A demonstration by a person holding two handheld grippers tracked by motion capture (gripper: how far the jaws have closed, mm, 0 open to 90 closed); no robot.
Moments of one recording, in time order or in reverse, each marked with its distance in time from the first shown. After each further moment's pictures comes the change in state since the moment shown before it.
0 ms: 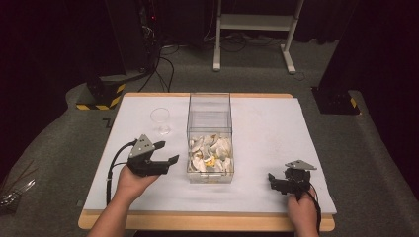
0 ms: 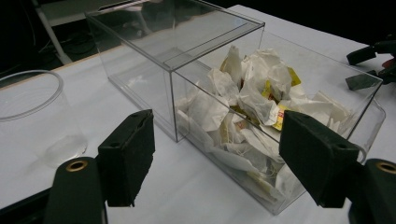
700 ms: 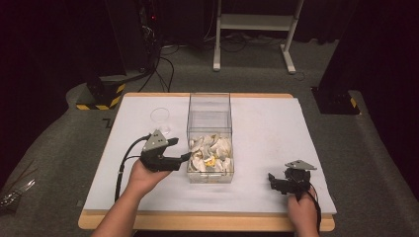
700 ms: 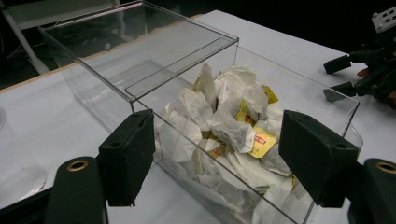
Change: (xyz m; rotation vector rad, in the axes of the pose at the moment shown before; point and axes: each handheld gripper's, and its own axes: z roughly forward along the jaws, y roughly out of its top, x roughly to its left) left arm -0.012 0.020 0.025 -0.002 -0.076 0.011; right arm 0.000 0.000 0.000 0.000 0.001 0.000
